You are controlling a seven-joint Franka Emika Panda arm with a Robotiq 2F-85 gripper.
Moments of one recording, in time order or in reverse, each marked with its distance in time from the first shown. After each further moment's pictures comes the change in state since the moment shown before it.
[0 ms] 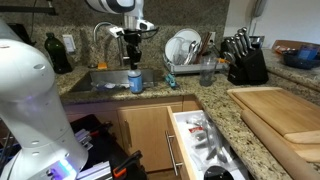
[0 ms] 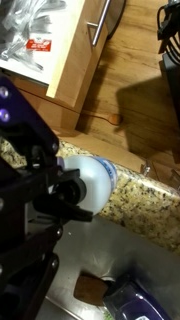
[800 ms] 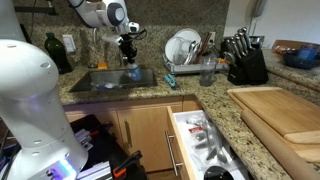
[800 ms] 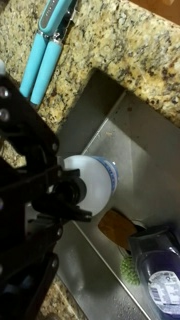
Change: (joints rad) arm 0.077 0.304 0.208 0.178 -0.193 0.401 0.088
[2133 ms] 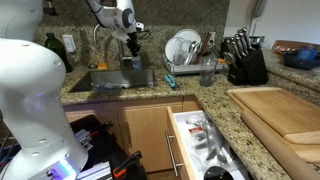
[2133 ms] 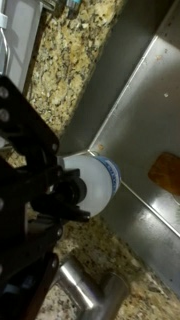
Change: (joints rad) arm 0.171 0.394 -0.111 0.485 -0.049 -0.009 0.105
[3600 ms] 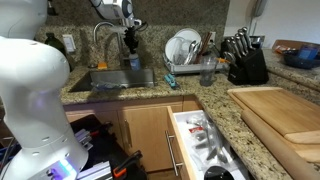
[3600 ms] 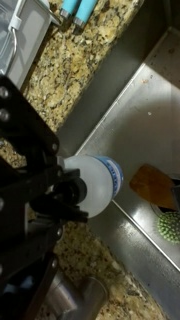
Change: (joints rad) arm 0.121 0.093 -0.077 0.267 -0.051 -0.366 0.029
